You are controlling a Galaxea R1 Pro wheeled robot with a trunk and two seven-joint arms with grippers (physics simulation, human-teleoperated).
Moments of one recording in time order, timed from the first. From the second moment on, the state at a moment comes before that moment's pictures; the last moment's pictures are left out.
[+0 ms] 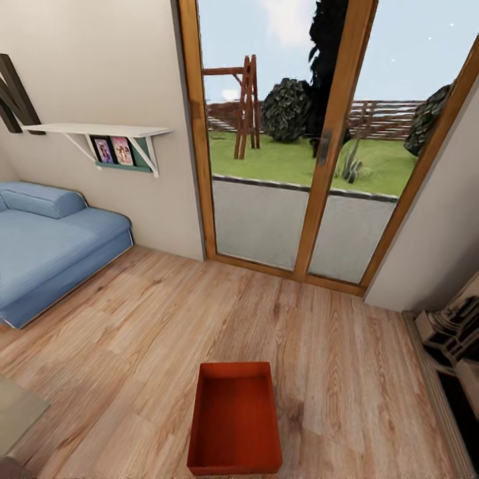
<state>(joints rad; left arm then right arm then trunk) -0.25 0.04 -0.02 -0.01 0.39 -0.01 0.00 -0.17 -0.03 0.30 0.03 -0.17 -0.16 -0.02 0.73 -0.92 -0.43</state>
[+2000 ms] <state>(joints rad) -0.25 0.04 -0.02 -0.01 0.40 -0.01 0.00 -0.17 -0.03 0.30 0.03 -0.17 -0.16 -0.02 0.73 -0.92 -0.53</state>
